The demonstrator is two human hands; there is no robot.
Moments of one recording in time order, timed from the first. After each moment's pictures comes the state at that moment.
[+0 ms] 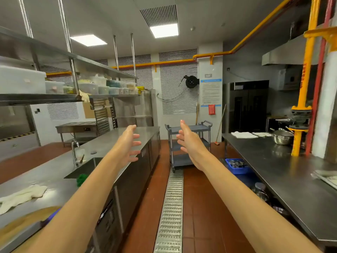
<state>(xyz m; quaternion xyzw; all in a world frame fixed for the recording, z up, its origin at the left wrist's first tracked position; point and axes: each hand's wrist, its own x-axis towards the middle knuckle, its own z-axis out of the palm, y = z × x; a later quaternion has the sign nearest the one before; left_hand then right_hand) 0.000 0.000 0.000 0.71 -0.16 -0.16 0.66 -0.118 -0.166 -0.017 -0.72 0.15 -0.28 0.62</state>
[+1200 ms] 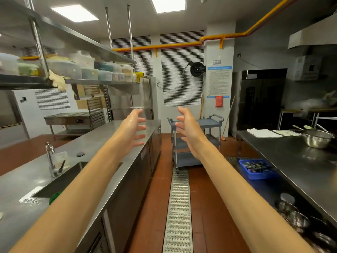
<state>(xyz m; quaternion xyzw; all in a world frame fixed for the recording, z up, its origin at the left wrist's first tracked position) 0.367 -0.178 0.001 0.71 -0.20 -0.14 0.66 0.259 -0.315 -0.014 -0.70 0.13 -0.29 0.64</state>
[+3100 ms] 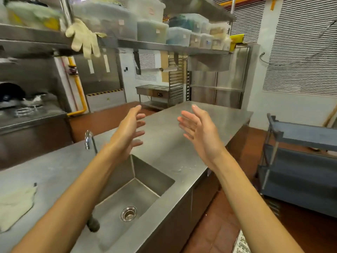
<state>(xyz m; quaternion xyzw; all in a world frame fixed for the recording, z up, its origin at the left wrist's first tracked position) 0.948 -0.301 -0.058 0.72 0.03 0.04 0.69 0.920 -0.488 -0.074 -0.65 -0.11 -0.04 0.75</state>
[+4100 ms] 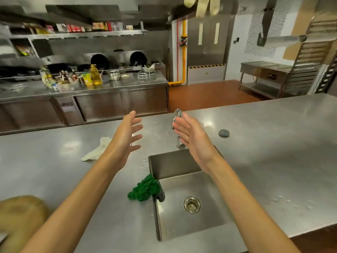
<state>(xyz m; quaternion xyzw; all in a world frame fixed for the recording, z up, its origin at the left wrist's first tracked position) 0.989 -0.094 -0.122 0.67 0.31 0.22 0.64 1.095 -0.247 -0.140 -0.61 -0.28 0.26 0.69</state>
